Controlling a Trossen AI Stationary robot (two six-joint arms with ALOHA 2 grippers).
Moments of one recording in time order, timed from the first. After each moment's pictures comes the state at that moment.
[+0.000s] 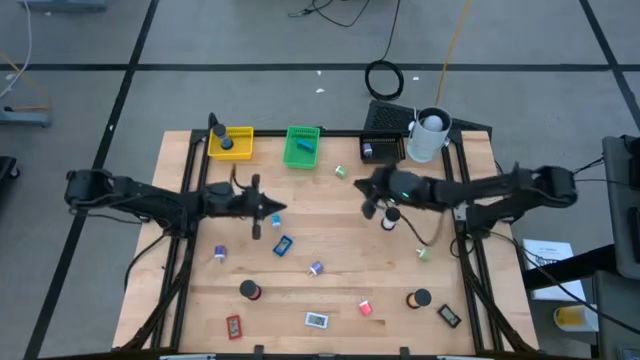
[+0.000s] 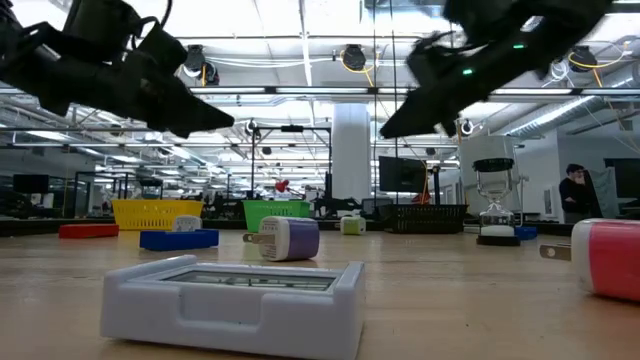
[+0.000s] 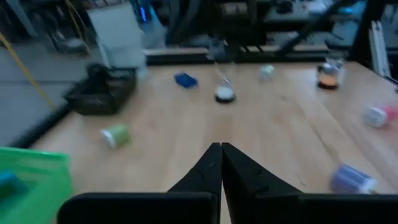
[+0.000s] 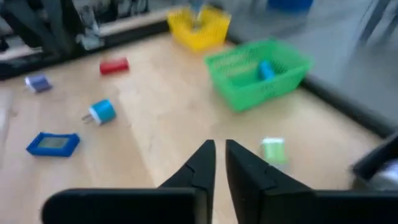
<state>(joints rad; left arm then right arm) 0.09 1.10 0.21 0.72 0.02 0.08 -0.13 1.28 0.61 0.25 0.28 0.25</state>
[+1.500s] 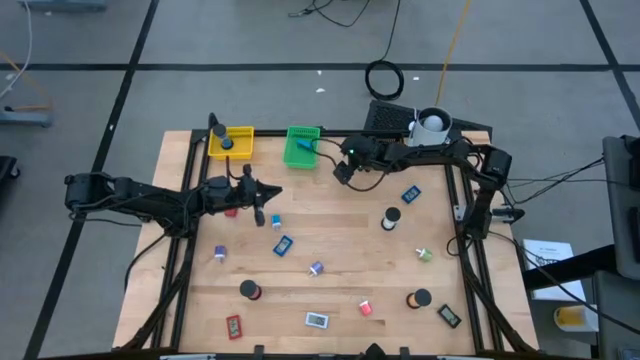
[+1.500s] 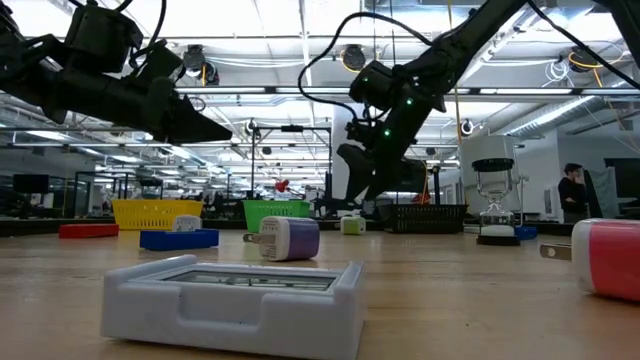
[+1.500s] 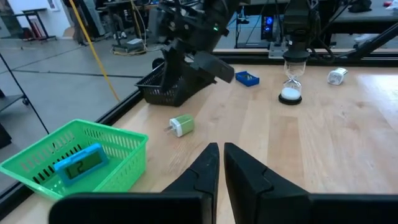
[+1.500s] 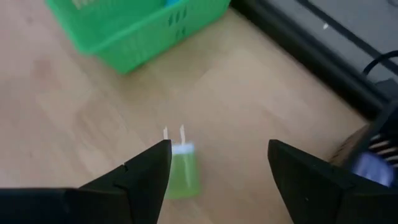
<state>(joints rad) 0.19 1.10 0.17 0.77 -0.11 0.07 -0.44 1.81 1.12 -0.17 0.20 0.24</state>
